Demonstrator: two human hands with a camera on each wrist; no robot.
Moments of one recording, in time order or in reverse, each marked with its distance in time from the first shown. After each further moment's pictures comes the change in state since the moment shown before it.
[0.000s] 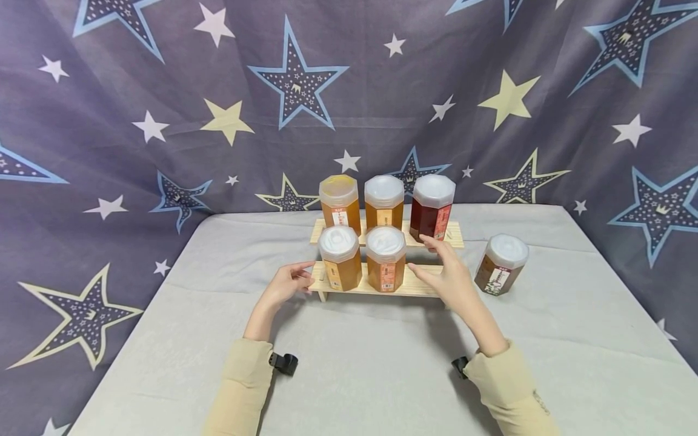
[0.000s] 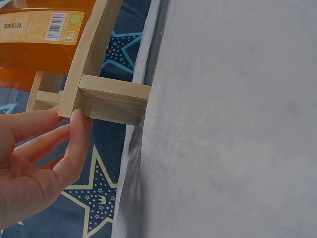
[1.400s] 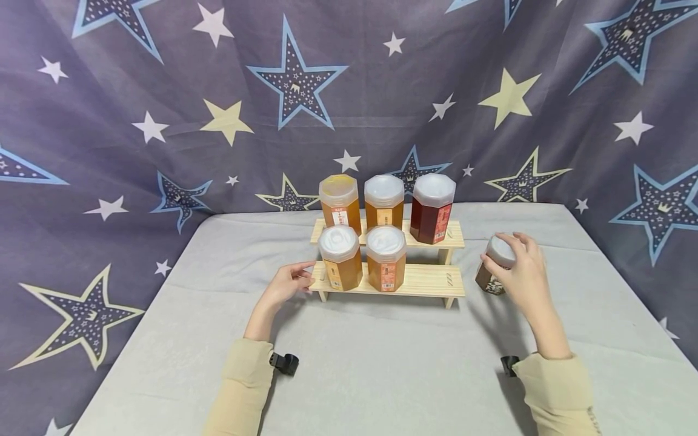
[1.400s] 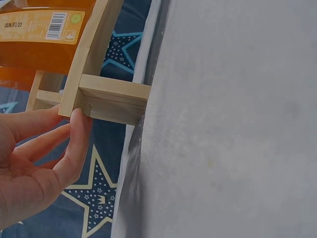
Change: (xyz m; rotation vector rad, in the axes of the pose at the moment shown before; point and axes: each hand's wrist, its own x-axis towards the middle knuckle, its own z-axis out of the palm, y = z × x) left_hand -0.003 0.006 -0.001 -0.027 -0.014 -0.011; right_hand -0.015 0.054 -0.075 -0.226 0.144 0.167
